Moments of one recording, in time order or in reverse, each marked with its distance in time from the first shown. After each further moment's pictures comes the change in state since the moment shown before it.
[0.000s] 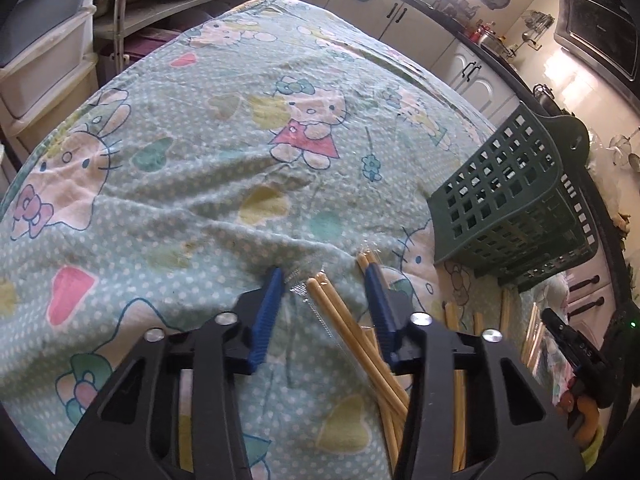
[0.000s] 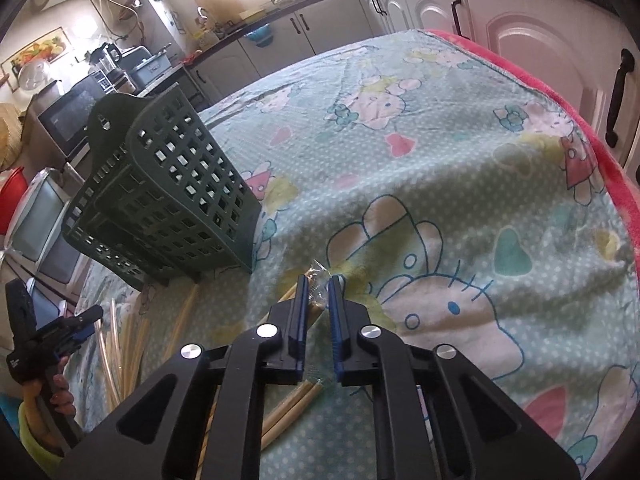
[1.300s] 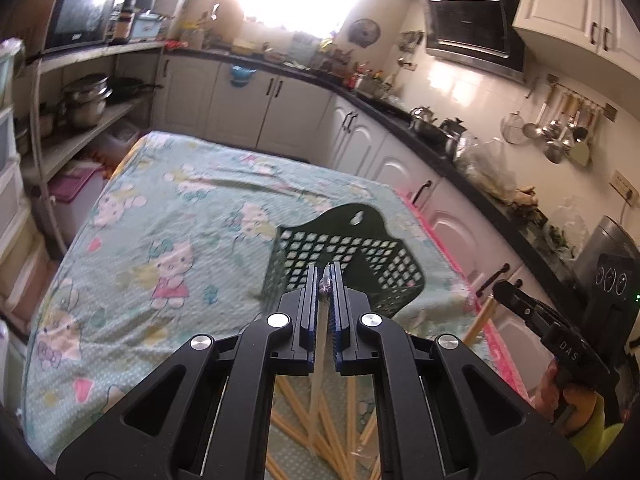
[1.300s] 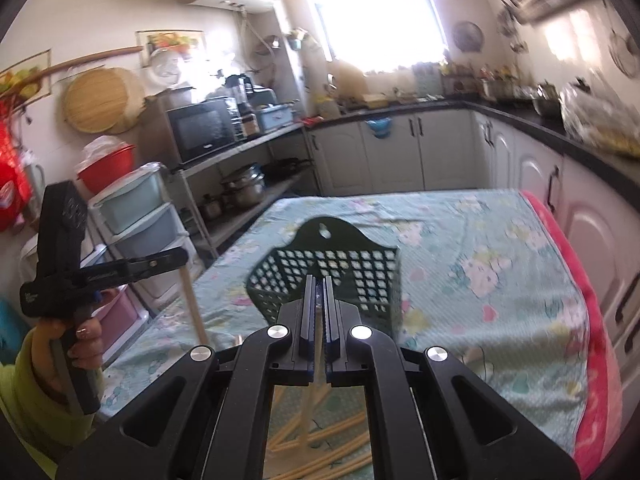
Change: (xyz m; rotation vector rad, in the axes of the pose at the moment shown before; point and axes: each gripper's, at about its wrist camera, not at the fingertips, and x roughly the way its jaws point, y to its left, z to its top) left arm -0.132 -0.124 0.022 0.330 -0.274 -0.252; right arm -0.139 0.119 0.024 -0.373 -0.306 0.229
